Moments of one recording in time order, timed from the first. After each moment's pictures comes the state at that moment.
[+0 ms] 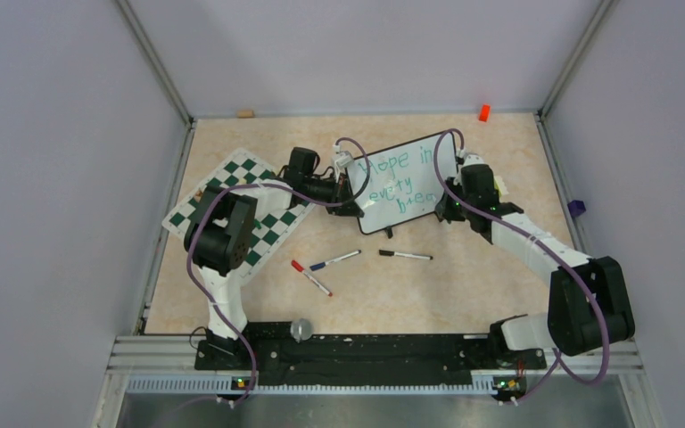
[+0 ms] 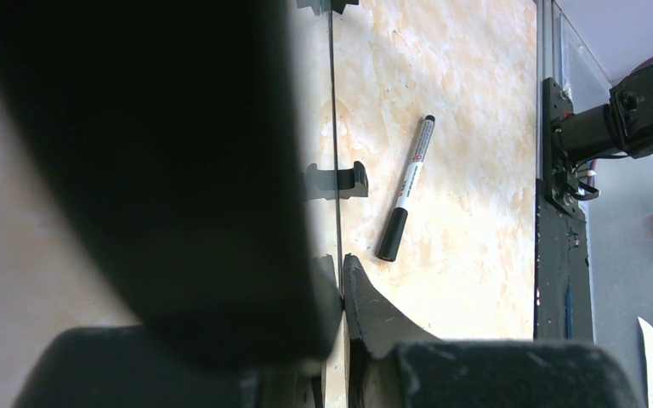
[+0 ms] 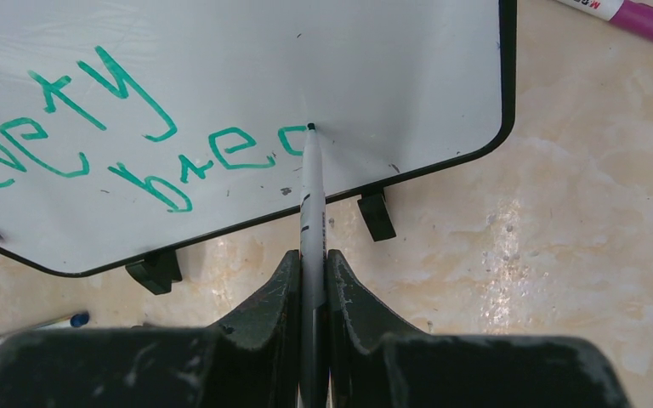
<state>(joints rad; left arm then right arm) -0.37 1.98 1.19 0.04 1.05 0.01 0.27 1.35 0.79 -0.14 -0.01 0.33</state>
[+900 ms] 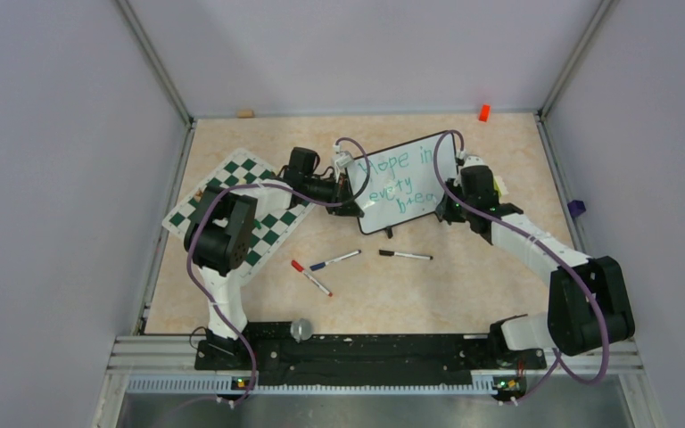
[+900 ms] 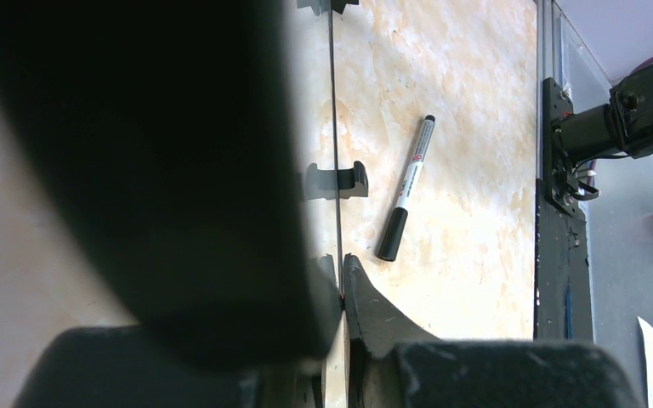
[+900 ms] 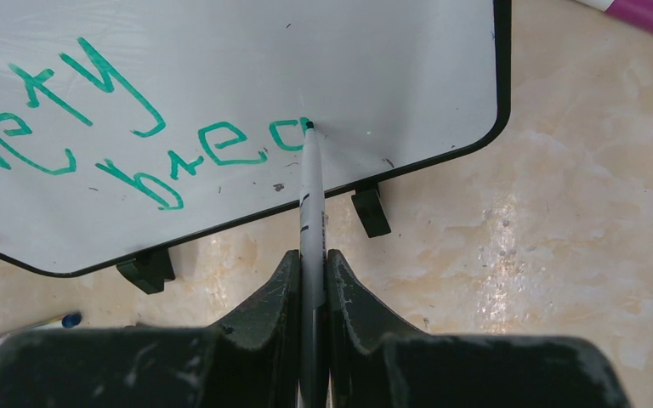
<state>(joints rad) -0.37 1.98 1.19 0.04 1.05 0.01 0.27 1.35 0.78 -0.14 0.00 0.33</state>
